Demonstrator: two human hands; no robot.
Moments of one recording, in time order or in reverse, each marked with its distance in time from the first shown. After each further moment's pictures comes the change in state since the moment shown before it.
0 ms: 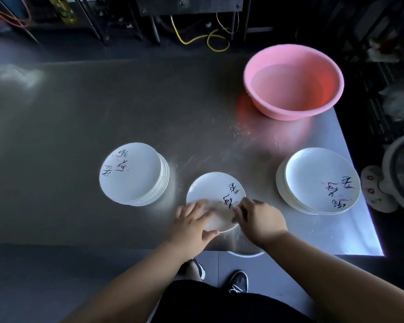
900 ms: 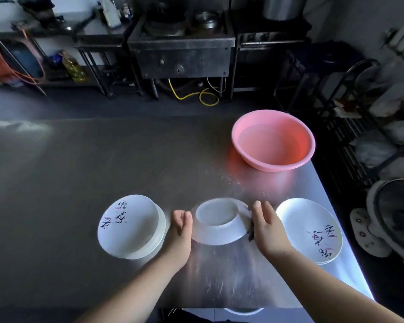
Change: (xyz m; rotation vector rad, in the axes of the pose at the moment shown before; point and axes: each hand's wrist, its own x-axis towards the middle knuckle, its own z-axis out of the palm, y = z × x) left_hand 0.061 0.024 -0.147 -1.060 0.209 -0.584; right_hand 0.037 -0.021 -0.100 0.821 0.271 0.248
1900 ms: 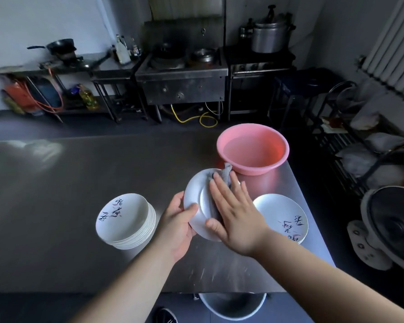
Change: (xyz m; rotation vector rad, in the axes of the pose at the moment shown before) left_hand -0.088 0.078 0.037 -0.730 -0.136 0.008; right_hand -0.045 -0.021 -0.052 -0.760 -0.101 -0.920
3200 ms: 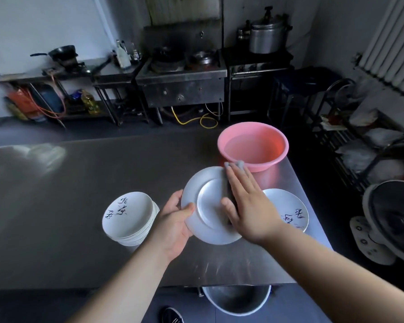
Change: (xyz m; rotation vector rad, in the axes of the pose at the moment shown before) left_hand -0.020 0.006 -0.020 -0.019 -0.095 -0.020; right_hand -0.006 -0.003 -0.024 0.133 0.127 0.091
